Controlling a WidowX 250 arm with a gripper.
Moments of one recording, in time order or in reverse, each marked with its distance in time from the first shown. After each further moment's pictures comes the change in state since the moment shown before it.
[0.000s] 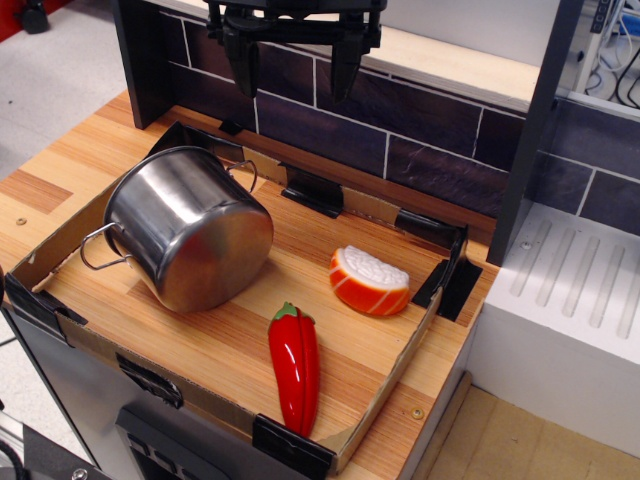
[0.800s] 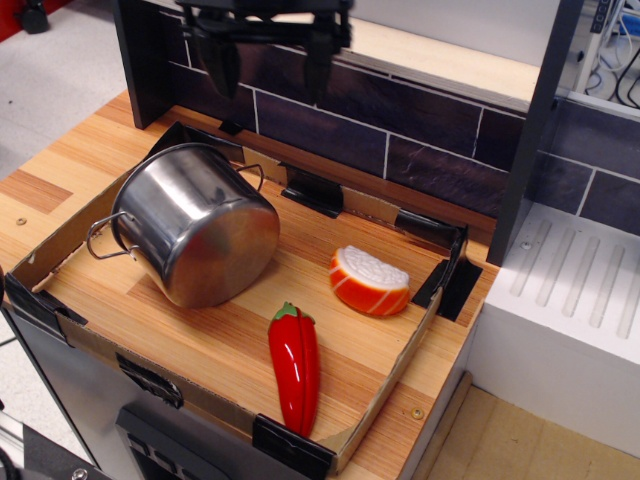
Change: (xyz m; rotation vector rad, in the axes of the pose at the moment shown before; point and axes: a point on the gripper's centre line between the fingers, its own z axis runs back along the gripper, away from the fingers) arm 0.003 0.019 0.003 -0.078 0.009 -0.071
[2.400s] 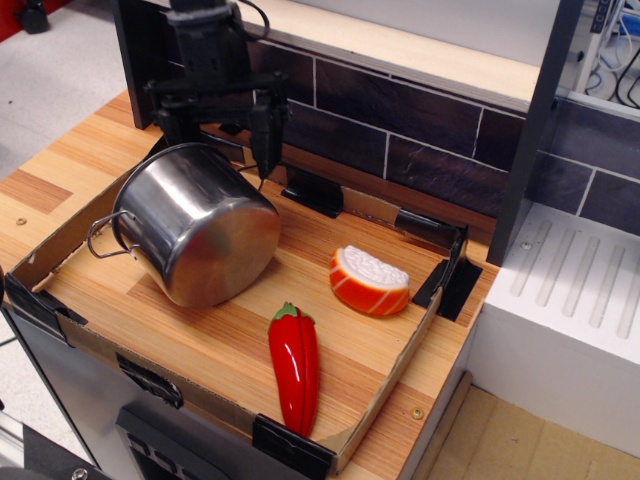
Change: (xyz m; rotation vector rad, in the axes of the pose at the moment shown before) arm -0.016 0.035 -0.077 -0.134 0.429 -0.051
